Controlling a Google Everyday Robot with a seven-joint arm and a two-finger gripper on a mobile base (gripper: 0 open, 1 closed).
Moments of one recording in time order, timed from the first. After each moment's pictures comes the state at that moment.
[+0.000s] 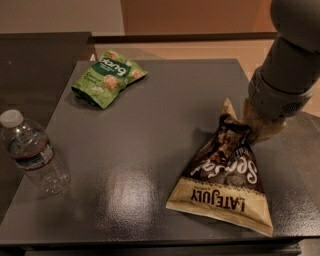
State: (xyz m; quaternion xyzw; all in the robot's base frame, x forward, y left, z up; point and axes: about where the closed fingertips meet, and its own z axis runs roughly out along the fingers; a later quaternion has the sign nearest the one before) arm 0.452 -0.211 0.883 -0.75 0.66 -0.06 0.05
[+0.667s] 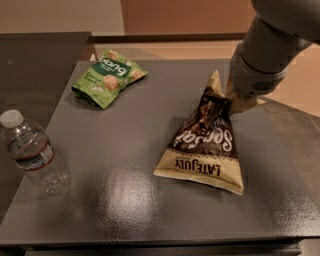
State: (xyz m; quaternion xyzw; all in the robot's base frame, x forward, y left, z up) arm 0.507 -0.178 0.910 -0.69 0.71 -0.10 0.12
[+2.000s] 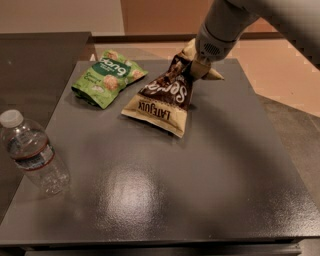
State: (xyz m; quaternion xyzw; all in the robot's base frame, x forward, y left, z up) arm 0.639 -0.117 0.919 -0.54 0.81 -0.04 0.23
